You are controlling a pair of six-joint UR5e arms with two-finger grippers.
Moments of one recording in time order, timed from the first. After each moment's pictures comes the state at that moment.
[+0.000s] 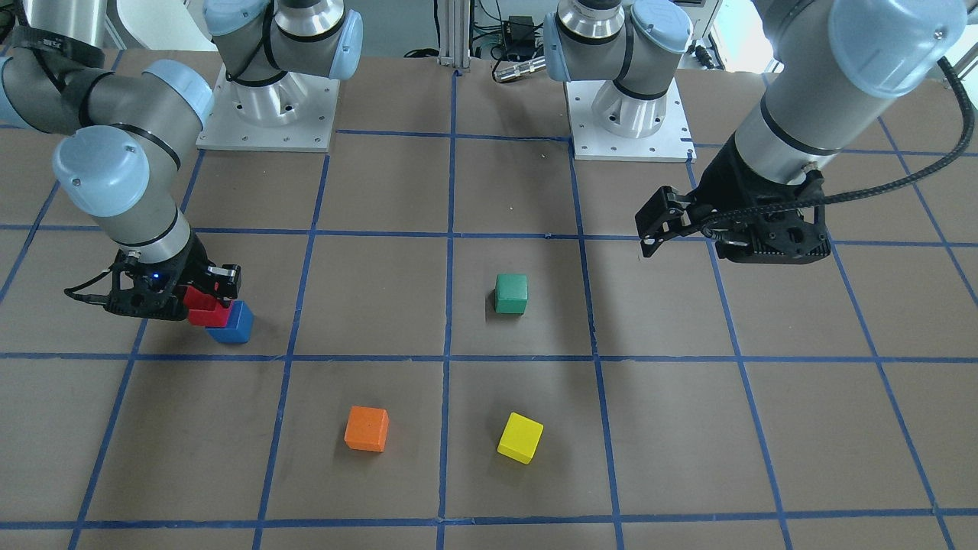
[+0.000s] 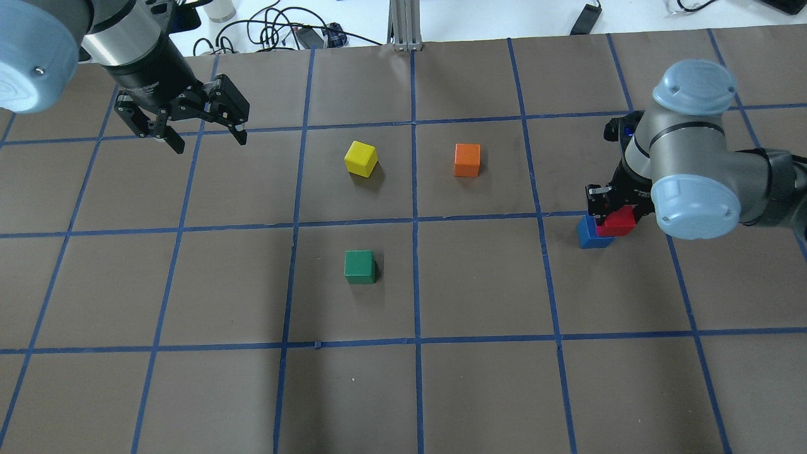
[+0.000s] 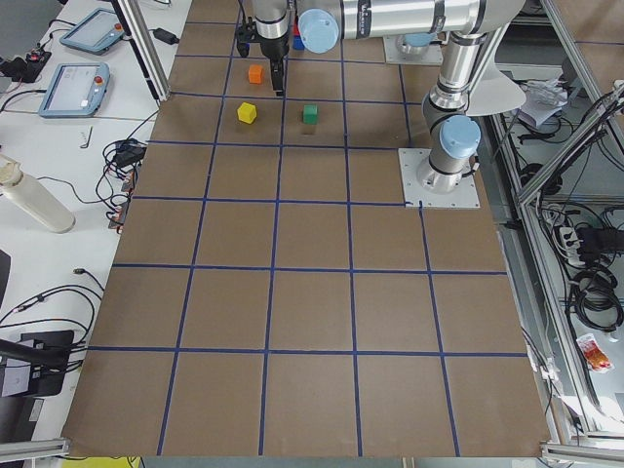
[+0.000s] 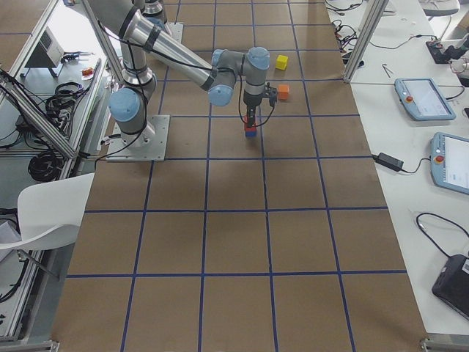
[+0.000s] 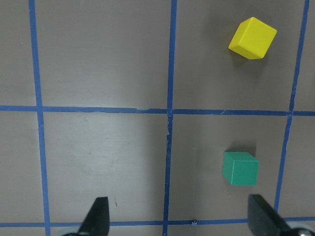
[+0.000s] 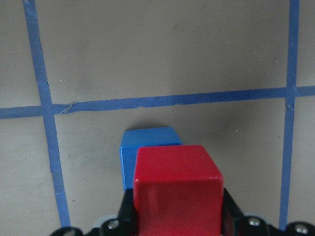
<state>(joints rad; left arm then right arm) -1.48 -1.69 -1.51 -1.57 1.50 0.04 1.39 -1.40 2.00 -2.16 -1.65 -0.13</state>
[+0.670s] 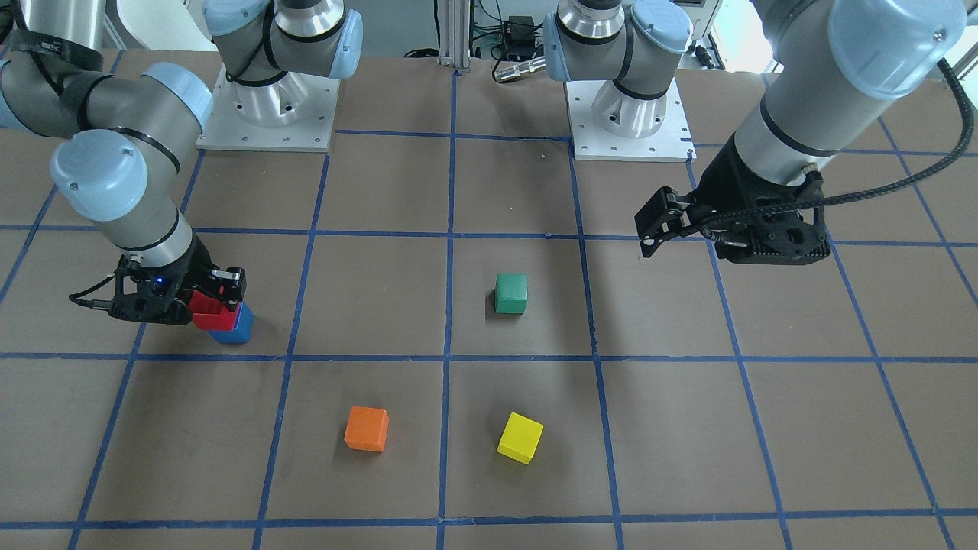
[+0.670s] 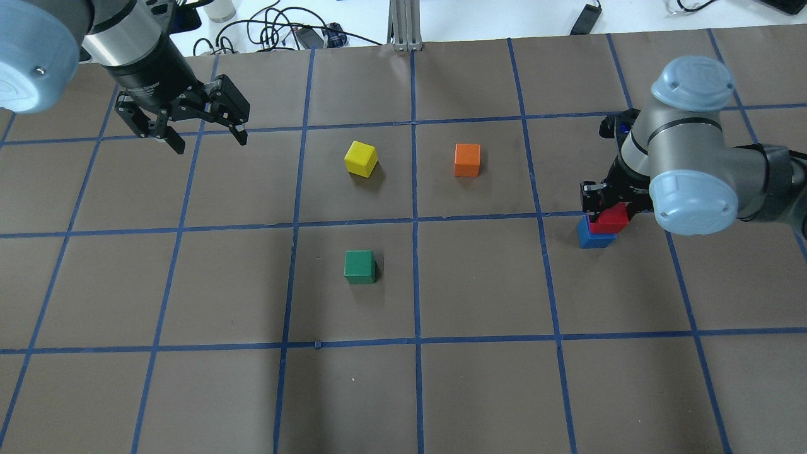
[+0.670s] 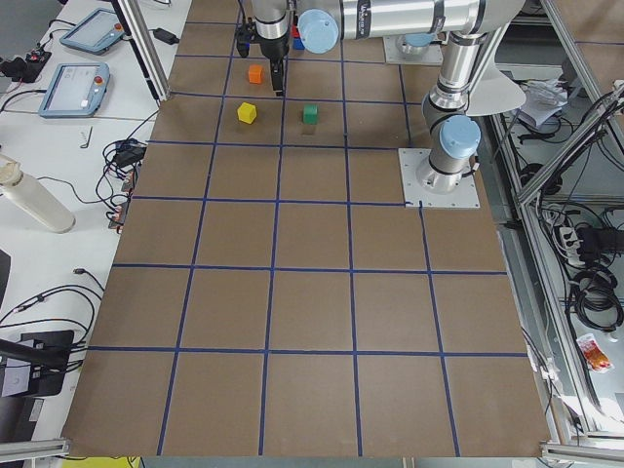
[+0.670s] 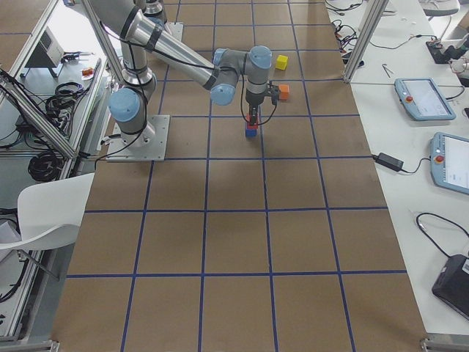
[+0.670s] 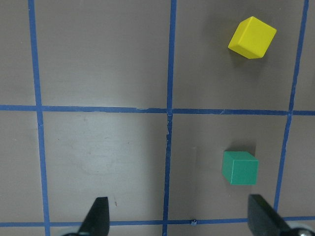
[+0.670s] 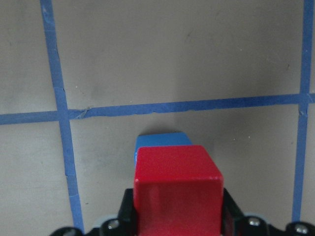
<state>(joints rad) -1.48 -1.69 -1.51 -1.57 1.50 0.04 1.39 -1.38 2.00 -2.15 -1.62 -0.13</state>
